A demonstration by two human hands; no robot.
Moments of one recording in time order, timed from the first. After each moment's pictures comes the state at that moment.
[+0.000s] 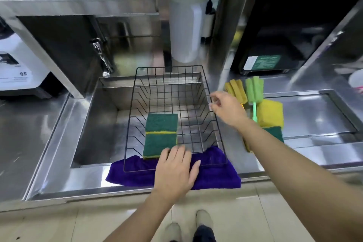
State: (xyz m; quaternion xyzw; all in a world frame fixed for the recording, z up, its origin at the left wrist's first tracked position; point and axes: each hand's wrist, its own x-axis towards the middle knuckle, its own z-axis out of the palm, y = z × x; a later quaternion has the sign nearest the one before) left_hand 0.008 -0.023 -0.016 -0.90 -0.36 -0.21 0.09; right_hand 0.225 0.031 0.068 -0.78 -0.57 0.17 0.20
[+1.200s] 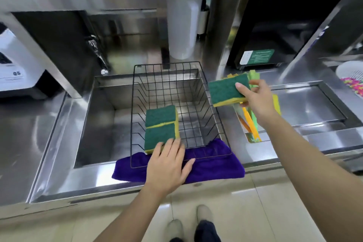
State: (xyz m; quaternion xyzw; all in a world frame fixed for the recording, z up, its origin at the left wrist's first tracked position) left_hand -0.027 -0.006 -0.023 -0.91 -0.31 -0.23 0.11; right_hand 0.247 -0.004 0.085 -0.75 -0.25 0.26 0.55
